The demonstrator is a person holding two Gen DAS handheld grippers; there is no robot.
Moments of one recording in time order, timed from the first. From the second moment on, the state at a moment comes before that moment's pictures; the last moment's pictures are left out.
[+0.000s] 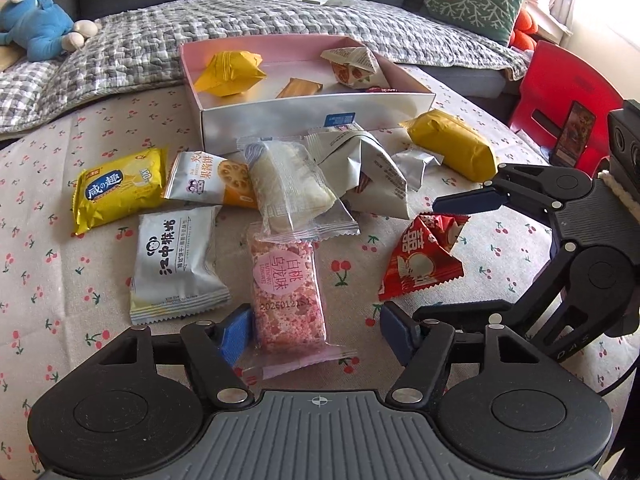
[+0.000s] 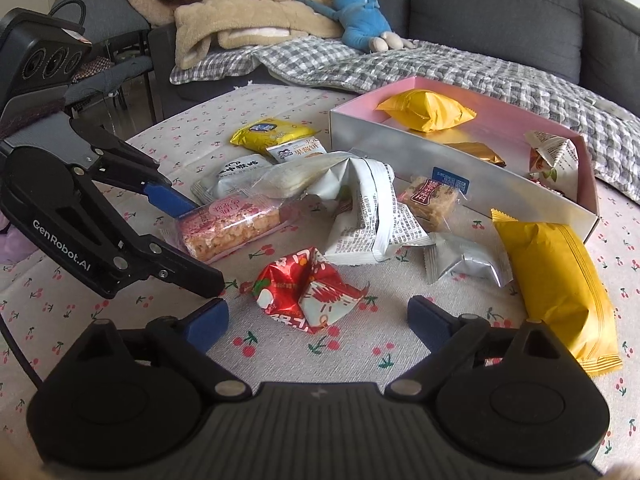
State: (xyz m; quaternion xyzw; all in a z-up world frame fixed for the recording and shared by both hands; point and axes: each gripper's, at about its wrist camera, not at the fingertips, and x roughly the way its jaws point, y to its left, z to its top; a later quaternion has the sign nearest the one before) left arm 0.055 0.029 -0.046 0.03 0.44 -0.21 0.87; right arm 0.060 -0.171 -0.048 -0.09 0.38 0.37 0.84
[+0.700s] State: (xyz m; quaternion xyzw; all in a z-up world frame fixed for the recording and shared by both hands) left arm 0.066 0.029 -0.040 -0.01 0.45 -0.14 0.88; right arm 0.064 -0.167 -0.045 -0.08 0.36 0.37 0.85
